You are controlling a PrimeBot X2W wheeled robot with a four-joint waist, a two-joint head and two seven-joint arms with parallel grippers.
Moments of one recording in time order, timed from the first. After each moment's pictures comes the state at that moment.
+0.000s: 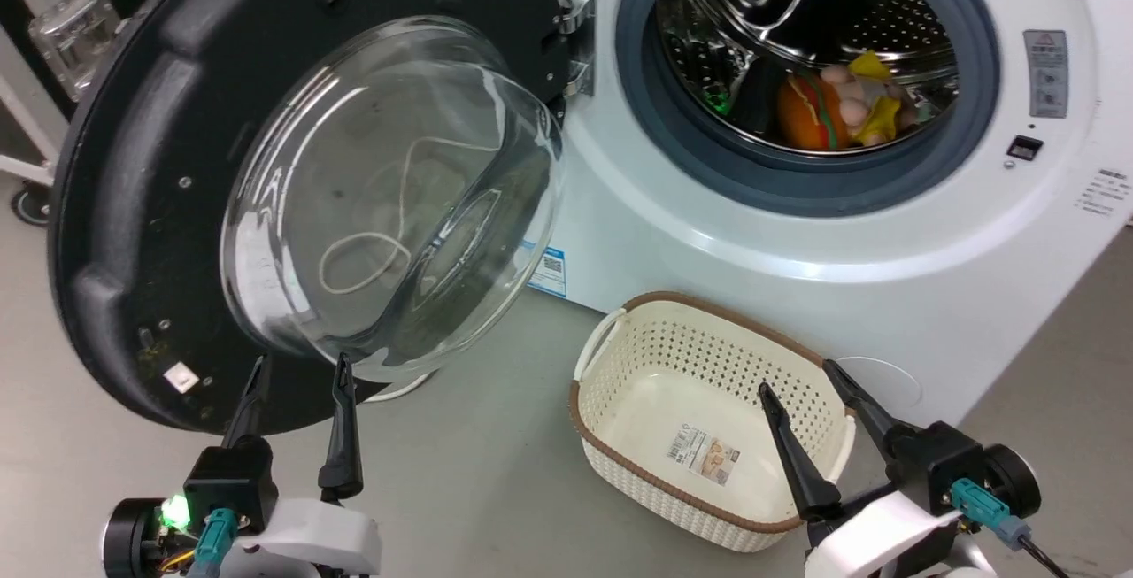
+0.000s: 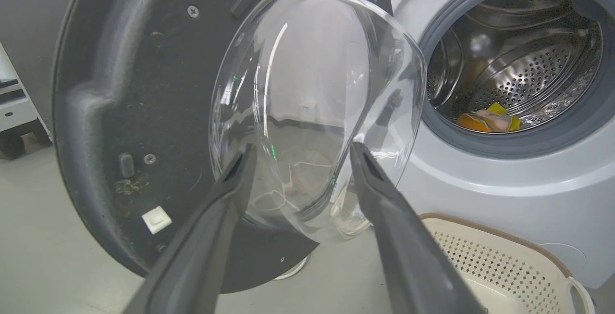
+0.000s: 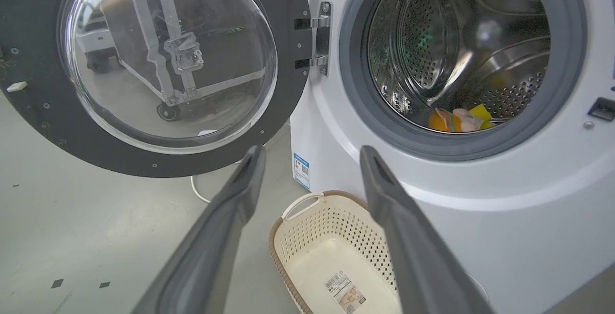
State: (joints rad) left arm 0.00 0.07 0.02 -0.02 -0.02 0.02 -0.14; right arm -0.06 -0.05 0.13 0.12 0.04 0.13 -0.14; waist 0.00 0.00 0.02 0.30
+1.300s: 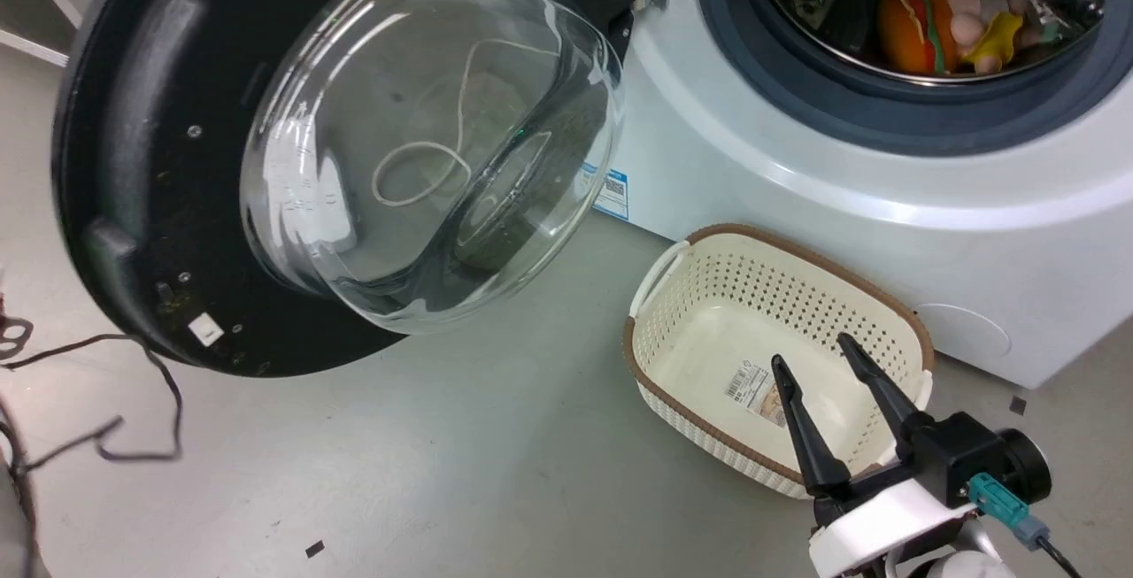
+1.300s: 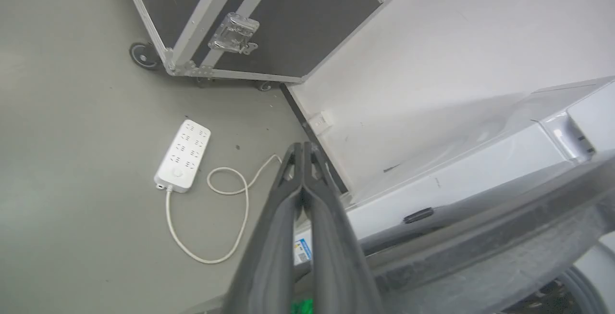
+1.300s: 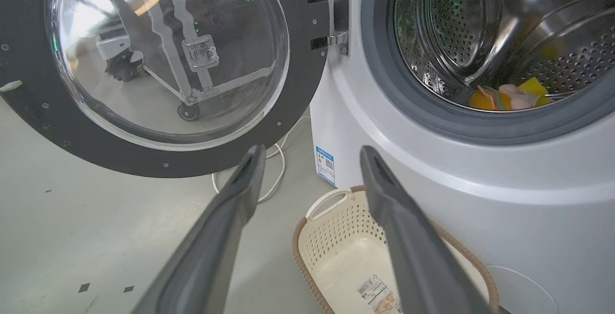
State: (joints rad) left arm -0.58 0.36 0.44 0.42 -0.86 -0.07 0.29; right arm -0.10 -0.06 0.13 0.14 0.05 0.13 -0.22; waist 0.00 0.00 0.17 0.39
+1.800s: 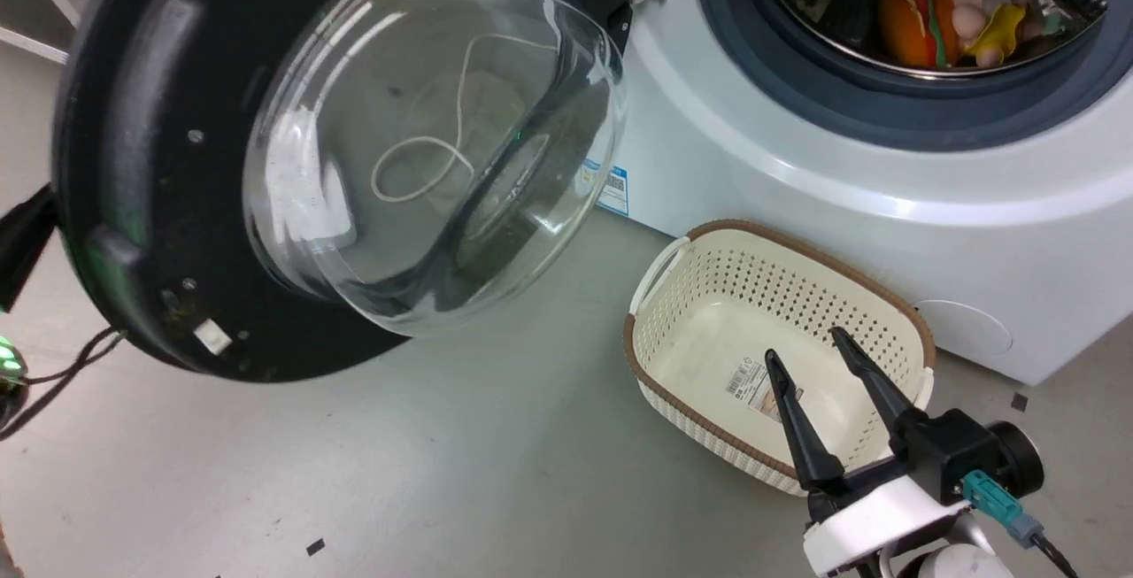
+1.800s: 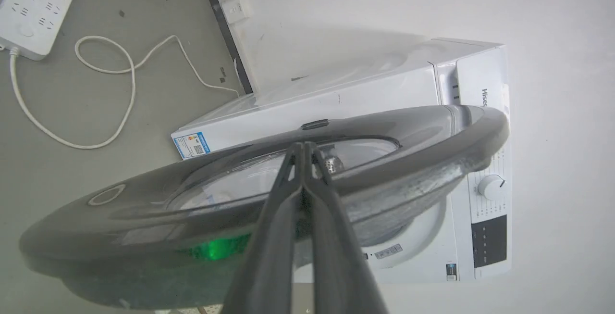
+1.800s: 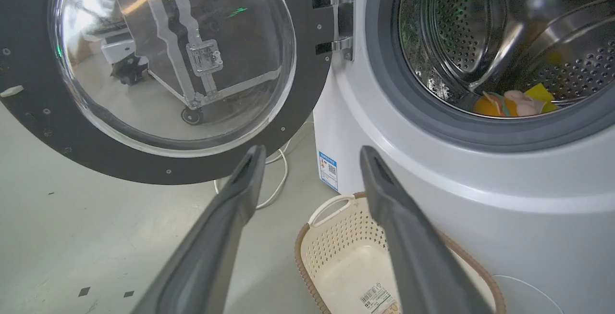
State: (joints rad) left arm -0.63 0.38 0.53 0.51 -1.30 -0.08 0.83; right arm -0.12 -0.06 0.15 0.17 0.05 0.13 -0.25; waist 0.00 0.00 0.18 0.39
